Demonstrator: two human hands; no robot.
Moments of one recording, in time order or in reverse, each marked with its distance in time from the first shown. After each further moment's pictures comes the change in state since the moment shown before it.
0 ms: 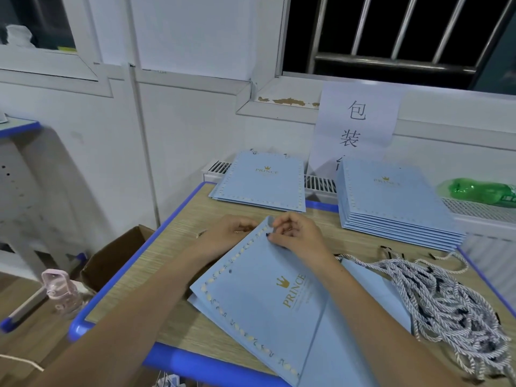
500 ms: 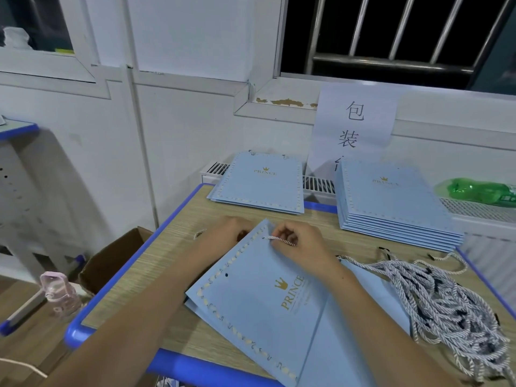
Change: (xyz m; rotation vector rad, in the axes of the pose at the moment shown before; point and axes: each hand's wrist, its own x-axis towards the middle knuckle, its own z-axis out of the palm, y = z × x) left_hand 0.016 -0.013 0.002 0.522 0.079 0.104; right_hand -0.002 0.006 -0.008 -0.342 -0.046 -0.125
